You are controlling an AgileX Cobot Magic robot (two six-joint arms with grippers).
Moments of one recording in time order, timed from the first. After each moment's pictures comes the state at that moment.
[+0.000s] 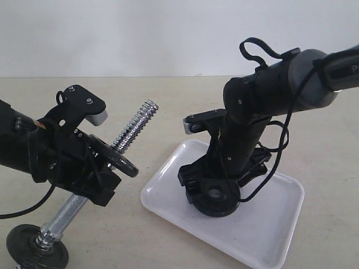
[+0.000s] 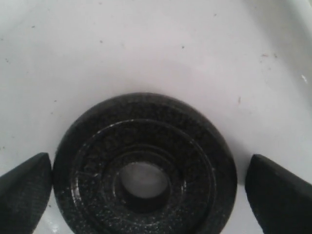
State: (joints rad) left arm -0.45 1.49 -0.74 -0.61 0.42 0.79; right arm 0.58 1.98 -1.17 0.10 0.68 0.10
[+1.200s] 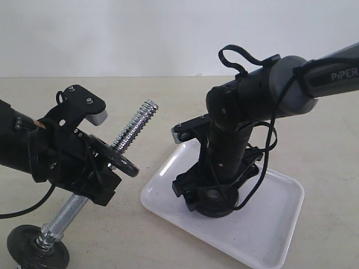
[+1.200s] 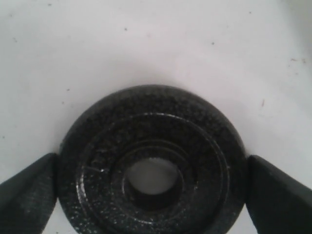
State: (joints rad) left arm -0.45 1.49 -0.74 -0.61 0.42 0.79; right arm 0.65 2.03 -1.20 0.02 0.71 0.12
